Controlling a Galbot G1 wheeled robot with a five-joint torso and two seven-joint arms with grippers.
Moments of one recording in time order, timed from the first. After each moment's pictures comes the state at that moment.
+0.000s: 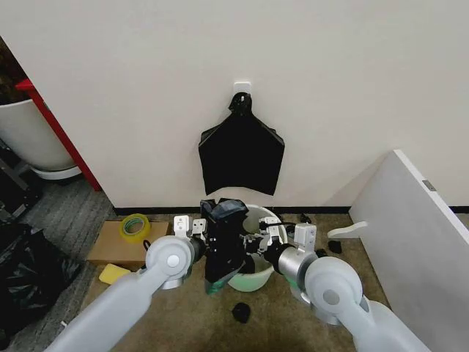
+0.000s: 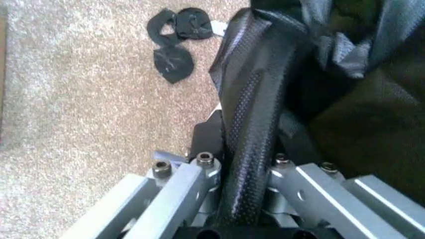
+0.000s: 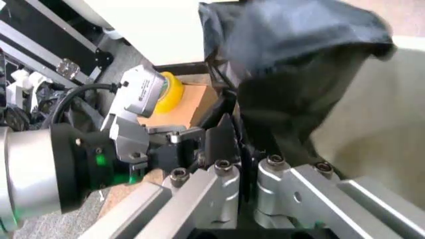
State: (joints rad) left arm 0.84 -0.98 0.10 -1.95 -1.44 0.65 -0.85; right arm -1.06 1.04 0.01 2.21 1.17 -0.61 0.48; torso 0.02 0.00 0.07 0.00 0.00
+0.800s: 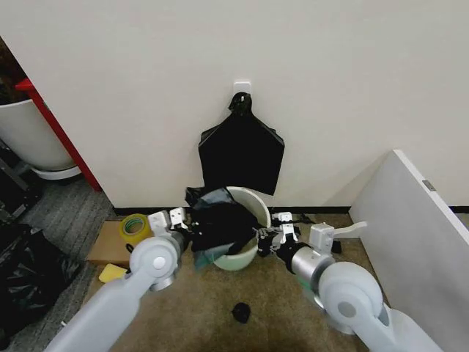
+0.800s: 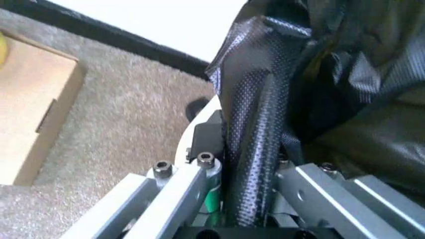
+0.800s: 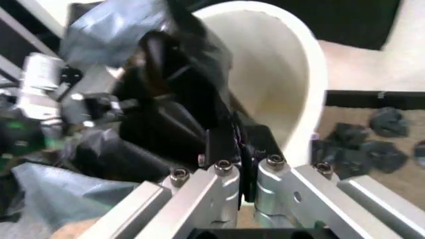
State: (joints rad) left arm 0.97 -0.97 -0.10 -2.01 -1.36 0.40 -0.81; right arm -1.15 0.97 0.11 2.30 1.05 -0.59 0.48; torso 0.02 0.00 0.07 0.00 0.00
